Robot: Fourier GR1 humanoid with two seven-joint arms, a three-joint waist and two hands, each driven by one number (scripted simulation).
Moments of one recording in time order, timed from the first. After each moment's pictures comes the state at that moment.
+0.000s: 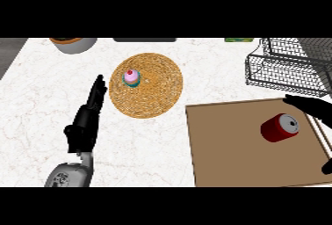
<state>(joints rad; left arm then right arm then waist) -0.14 0.03 -0.11 -1.57 -0.17 0.20 0.06 -0.14 -0.59 -0.15 -1.63 0.86 0.74 -0.29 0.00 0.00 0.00</state>
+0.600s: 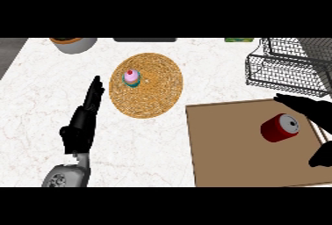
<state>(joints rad) -0.13 0.04 -0.08 -1.57 -0.16 0.17 0.04 -0.19 -0.54 -0.12 -1.51 0.93 0.70 -0.31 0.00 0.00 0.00</state>
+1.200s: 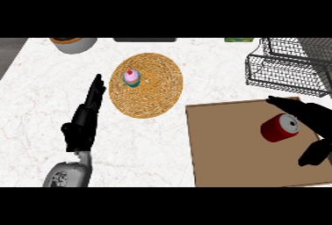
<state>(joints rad) -0.14 0.02 -0.07 -1.56 -0.17 0.17 0.05 -0.20 -0.48 -0.12 -1.45 0.96 0.66 -0.34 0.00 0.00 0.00</state>
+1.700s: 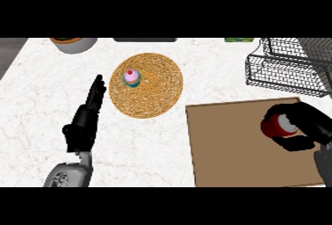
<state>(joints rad) -0.14 0.02 -0.07 -1.56 -0.18 0.17 0.04 -0.21 -0.41 -0.11 -1.35 1.01 0.44 -0.38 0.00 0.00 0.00</state>
